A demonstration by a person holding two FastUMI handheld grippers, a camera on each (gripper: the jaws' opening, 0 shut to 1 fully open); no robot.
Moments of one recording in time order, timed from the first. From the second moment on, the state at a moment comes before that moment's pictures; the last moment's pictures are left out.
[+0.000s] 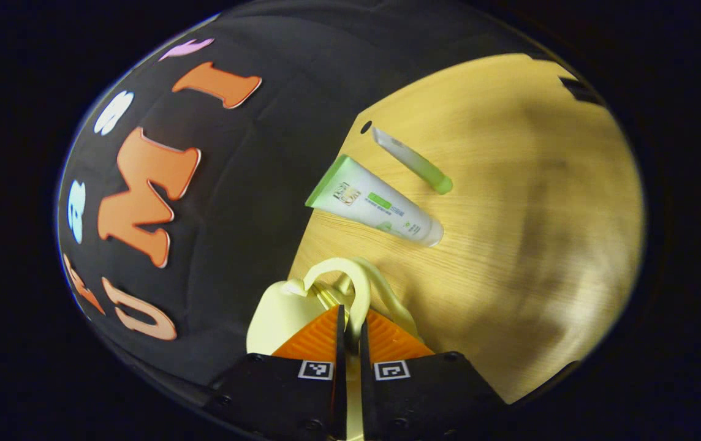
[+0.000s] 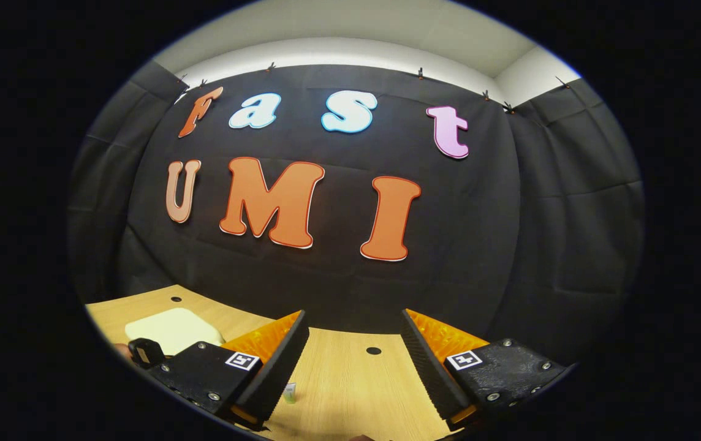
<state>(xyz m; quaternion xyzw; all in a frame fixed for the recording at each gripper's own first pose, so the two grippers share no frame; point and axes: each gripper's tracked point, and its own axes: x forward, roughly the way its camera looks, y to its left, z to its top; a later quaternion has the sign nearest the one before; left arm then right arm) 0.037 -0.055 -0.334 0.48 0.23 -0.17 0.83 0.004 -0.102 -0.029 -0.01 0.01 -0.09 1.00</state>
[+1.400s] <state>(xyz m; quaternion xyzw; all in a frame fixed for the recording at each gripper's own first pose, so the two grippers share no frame) 0.053 -0.046 -0.316 0.11 0.15 0.12 0.98 0.048 0.065 -0.013 -0.02 0.03 0.01 1.00</state>
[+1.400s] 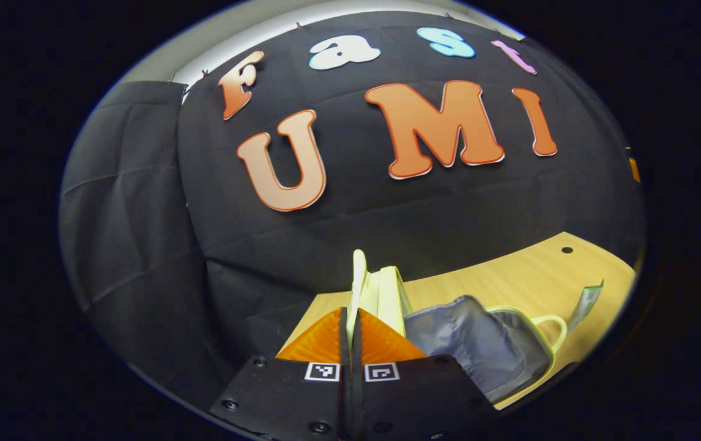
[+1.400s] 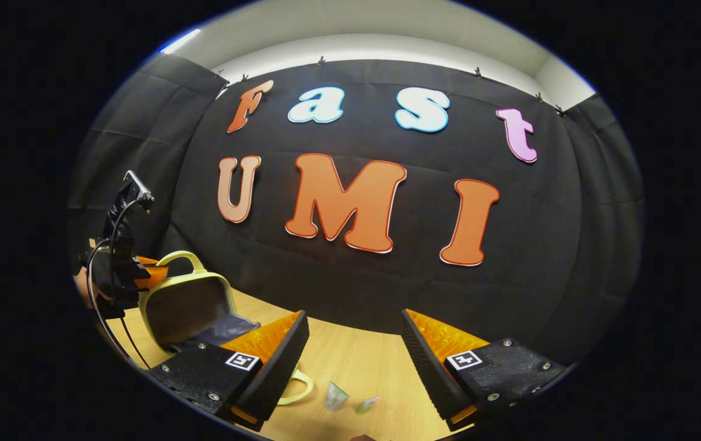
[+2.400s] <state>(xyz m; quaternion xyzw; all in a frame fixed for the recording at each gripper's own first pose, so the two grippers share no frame) 0.011 -0.061 -0.307 0.05 0.26 0.26 0.93 0.051 0.101 -0.043 -0.03 0.08 -0.07 0.99</state>
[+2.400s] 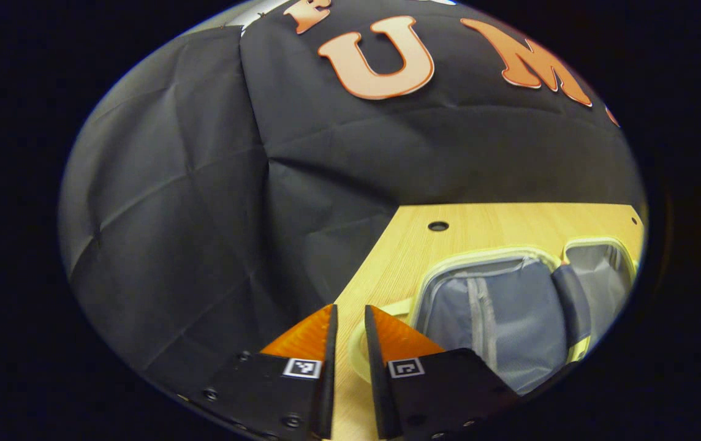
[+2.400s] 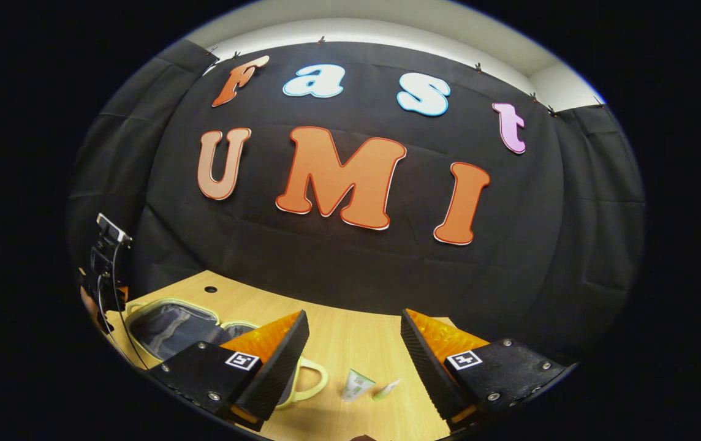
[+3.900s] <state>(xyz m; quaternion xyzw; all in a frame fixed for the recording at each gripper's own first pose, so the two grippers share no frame) 0.070 -0.685 -0.346 0.08 0.21 -0.25 0.94 -0.003 -0.064 -0.141 -0.03 0.18 -0.08 0.98</state>
